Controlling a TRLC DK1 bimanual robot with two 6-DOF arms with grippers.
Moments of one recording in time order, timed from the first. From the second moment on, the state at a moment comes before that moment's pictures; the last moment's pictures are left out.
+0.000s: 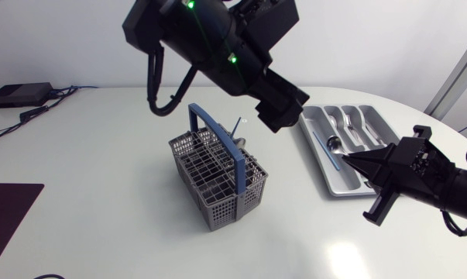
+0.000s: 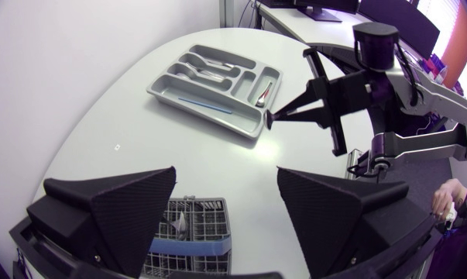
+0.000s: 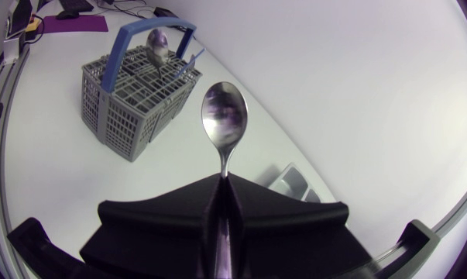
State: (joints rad) left arm -0.83 1.73 1.79 -0.89 0.15 0.20; right arm -0.03 0.83 0.47 -0.17 -0.50 -0.86
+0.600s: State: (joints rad) left arm -0.79 1.61 1.58 -0.84 0.12 0.22; right arm -0.47 1.38 0.68 -0.39 -0.74 -1.48
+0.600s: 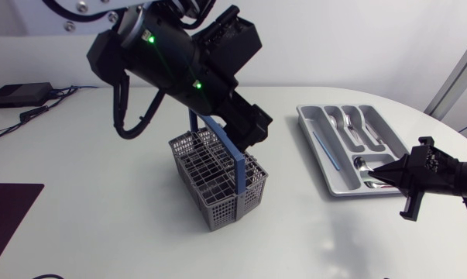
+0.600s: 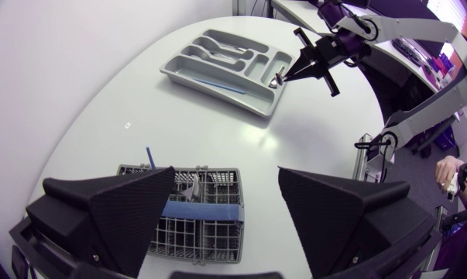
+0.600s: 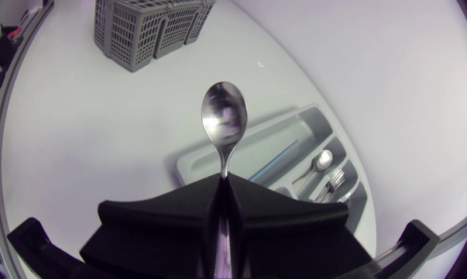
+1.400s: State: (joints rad) left arm -0.79 1.59 1.55 -0.82 0.06 0.22; right arm -0.58 1.91 1.08 -0.46 -0.53 -1.92
